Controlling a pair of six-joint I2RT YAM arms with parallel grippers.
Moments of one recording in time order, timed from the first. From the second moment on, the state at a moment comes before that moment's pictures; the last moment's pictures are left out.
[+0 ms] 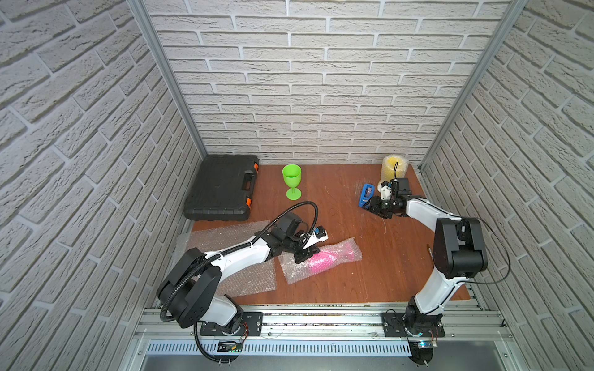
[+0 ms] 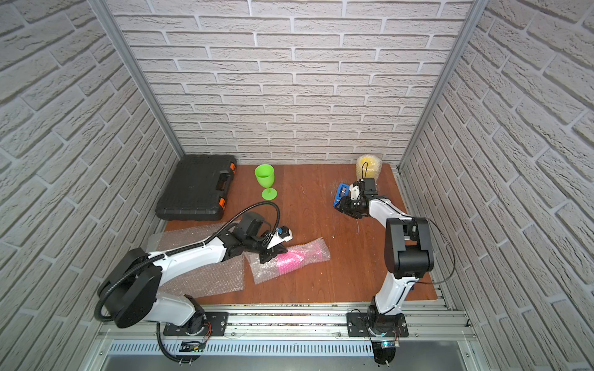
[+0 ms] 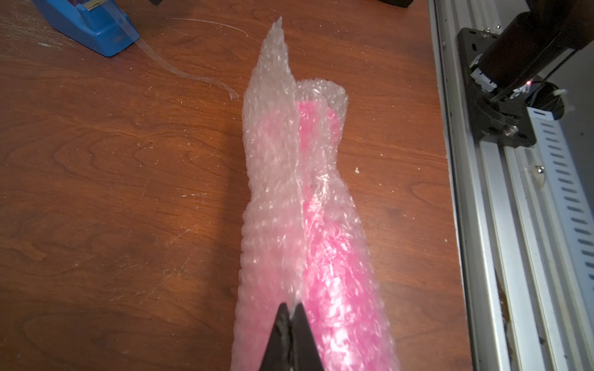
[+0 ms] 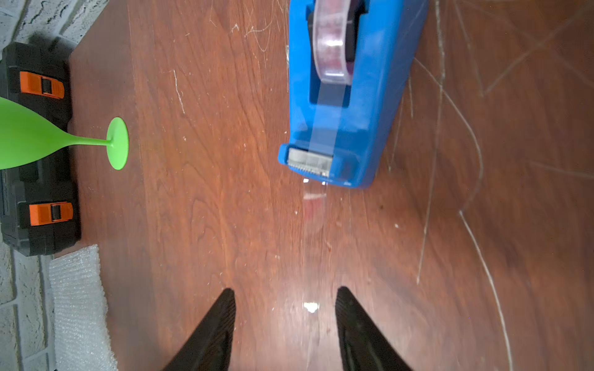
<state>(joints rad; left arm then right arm) -0.71 1.43 0.75 -0.17 0.54 0.45 -0.04 1.83 1.16 -0.35 -0.45 0.39</state>
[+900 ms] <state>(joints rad) -0.71 1.44 0.75 -0.17 0.54 0.45 -0.10 2.00 1.15 -0.05 -0.67 0.44</state>
